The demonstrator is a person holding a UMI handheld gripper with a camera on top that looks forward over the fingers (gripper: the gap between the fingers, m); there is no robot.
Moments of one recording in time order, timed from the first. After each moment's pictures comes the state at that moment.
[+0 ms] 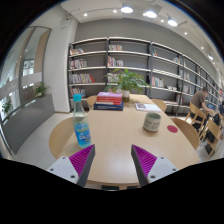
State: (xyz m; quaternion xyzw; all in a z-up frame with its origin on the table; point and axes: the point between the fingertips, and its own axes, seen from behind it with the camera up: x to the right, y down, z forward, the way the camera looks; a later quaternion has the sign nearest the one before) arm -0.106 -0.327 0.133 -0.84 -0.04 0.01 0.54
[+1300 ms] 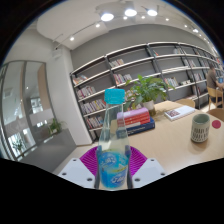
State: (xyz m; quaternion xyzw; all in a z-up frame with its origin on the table) arm -0.225 -0.108 0.141 -0.76 0.02 0.19 0.62
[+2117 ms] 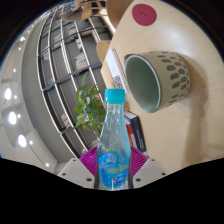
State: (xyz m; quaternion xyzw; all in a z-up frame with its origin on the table) arm -0.014 0.008 0.175 -0.50 0.55 0.60 0.29
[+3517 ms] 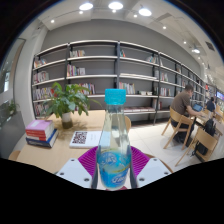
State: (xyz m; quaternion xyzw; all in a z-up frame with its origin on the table) arm 0.275 0.020 0.187 -0.81 0.06 -0.06 0.58
